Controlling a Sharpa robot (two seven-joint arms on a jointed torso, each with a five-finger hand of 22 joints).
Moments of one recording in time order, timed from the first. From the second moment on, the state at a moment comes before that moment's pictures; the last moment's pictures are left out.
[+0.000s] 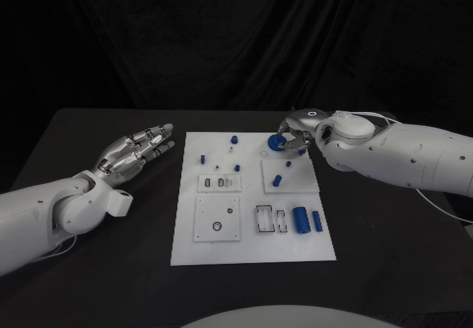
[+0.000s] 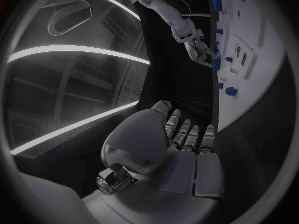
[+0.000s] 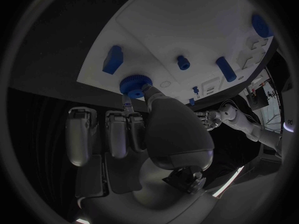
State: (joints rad) left arm 1.22 -0.94 -0.21 1.33 -0.14 0.19 0.68; left_hand 1.44 0.26 0.00 0.17 0.53 0.40 0.07 0.10 0.05 0.10 0.15 0.19 0.04 0.04 0.13 0.02 0.02 0.17 0.02 0.22 0.01 0.01; right arm 1.38 -0.68 -0.24 1.19 -1.61 -0.24 -0.17; right_hand 1.31 -0.03 0.15 0.13 0.22 0.85 0.09 0.09 0.26 1.46 0.00 1.57 1.31 1.46 -0.05 1.57 1.31 0.03 1.46 0.06 1.50 1.31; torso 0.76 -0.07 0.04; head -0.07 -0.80
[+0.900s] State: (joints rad) left arm 1.22 -0.95 -0.21 1.33 -0.14 0.20 0.68; left_hand 1.44 0.27 0.03 0.16 0.53 0.40 0.07 0.10 0.05 0.09 0.15 0.19 0.04 0.05 0.13 0.02 0.03 0.17 0.03 0.23 0.01 0.01; right arm 1.37 -0.72 -0.24 1.29 -1.61 -0.35 -0.11; right_hand 1.32 -0.02 0.19 0.09 0.55 0.91 0.11 0.13 0.27 1.47 -0.02 1.57 1.31 1.47 -0.06 1.57 1.31 0.03 1.47 0.05 1.52 1.31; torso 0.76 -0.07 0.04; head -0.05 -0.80
